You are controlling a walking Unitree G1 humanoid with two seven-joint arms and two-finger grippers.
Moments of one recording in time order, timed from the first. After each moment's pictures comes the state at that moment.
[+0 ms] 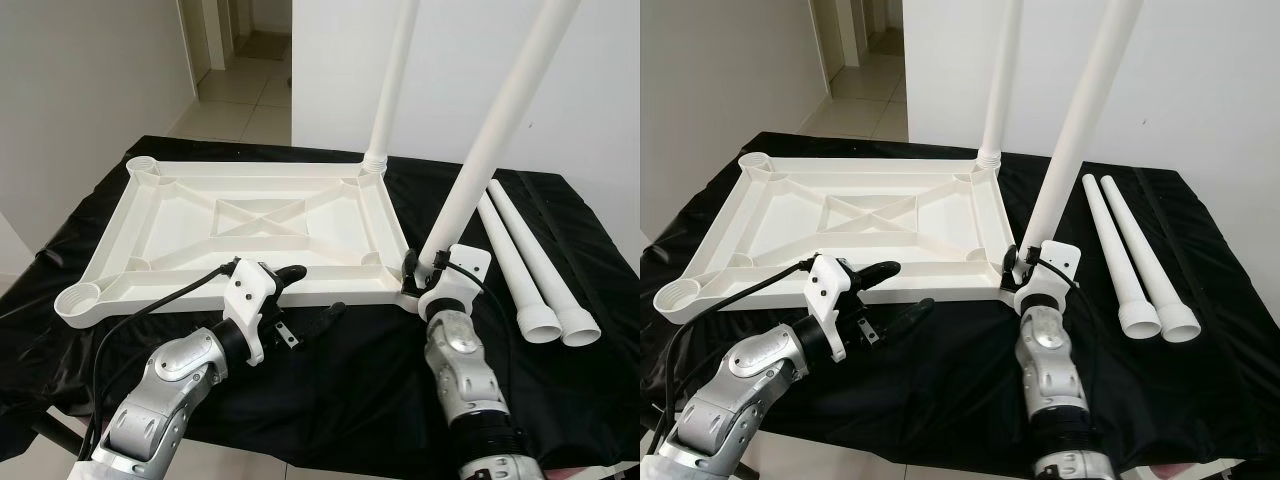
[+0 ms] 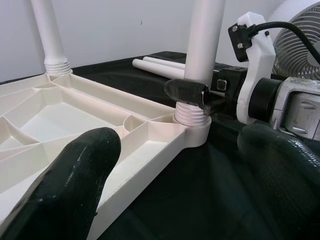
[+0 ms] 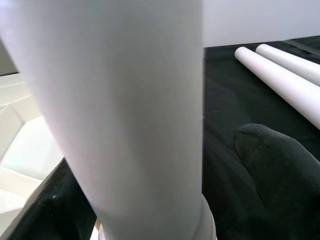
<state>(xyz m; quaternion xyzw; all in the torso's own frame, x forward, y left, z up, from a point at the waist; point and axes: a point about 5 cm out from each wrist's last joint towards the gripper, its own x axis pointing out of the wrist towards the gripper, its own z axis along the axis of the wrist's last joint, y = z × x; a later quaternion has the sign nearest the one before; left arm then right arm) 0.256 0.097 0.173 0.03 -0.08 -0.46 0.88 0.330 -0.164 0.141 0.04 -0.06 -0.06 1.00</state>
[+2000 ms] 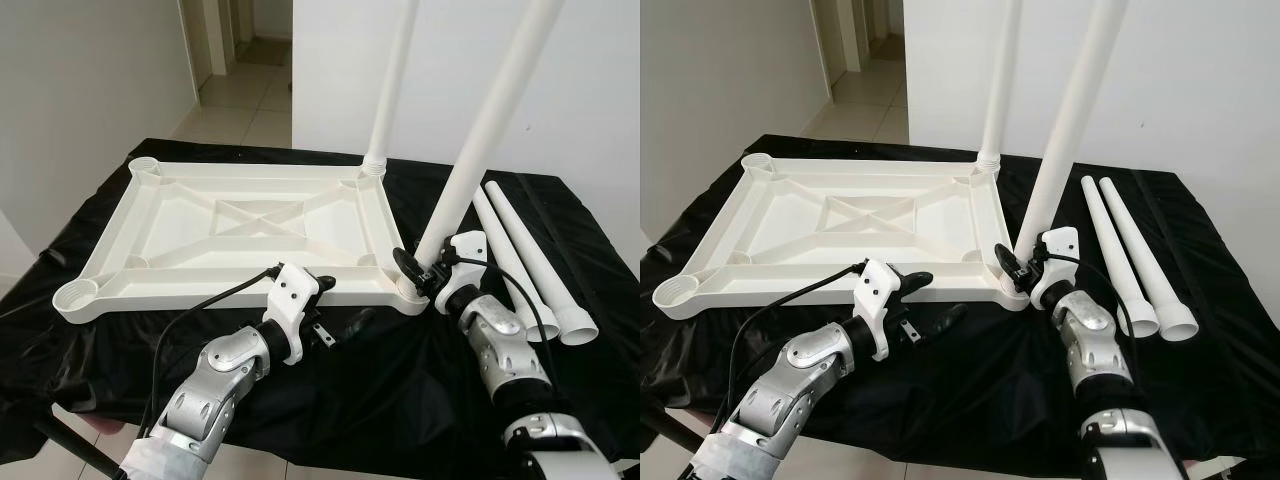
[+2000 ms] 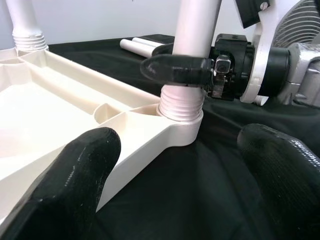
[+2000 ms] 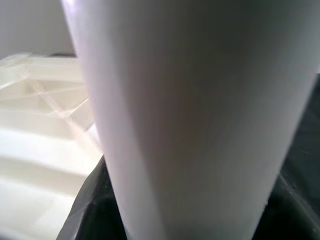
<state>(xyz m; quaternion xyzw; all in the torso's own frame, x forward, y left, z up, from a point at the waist) 0.276 0.056 0.151 0.00 -0.04 -0.46 0.89 0.346 -0.183 0.139 -0.01 -0.05 0.16 0.99</state>
